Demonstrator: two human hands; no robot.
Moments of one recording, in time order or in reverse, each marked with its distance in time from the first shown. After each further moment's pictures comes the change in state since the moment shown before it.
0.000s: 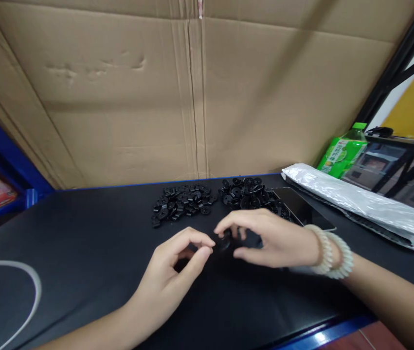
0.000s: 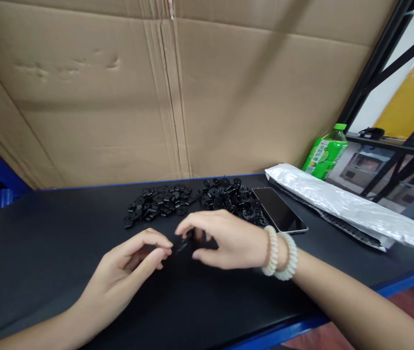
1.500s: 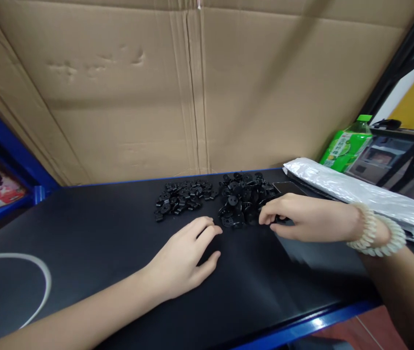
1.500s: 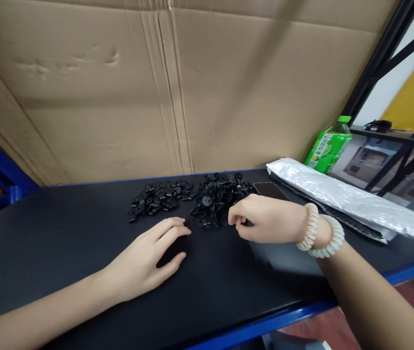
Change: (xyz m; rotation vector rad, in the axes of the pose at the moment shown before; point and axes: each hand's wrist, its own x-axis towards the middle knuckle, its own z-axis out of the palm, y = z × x) left_hand 0.016 -0.014 0.000 0.664 -0.318 0.330; right_hand -0.029 0.004 -0.044 -0.393 -0.232 0.328
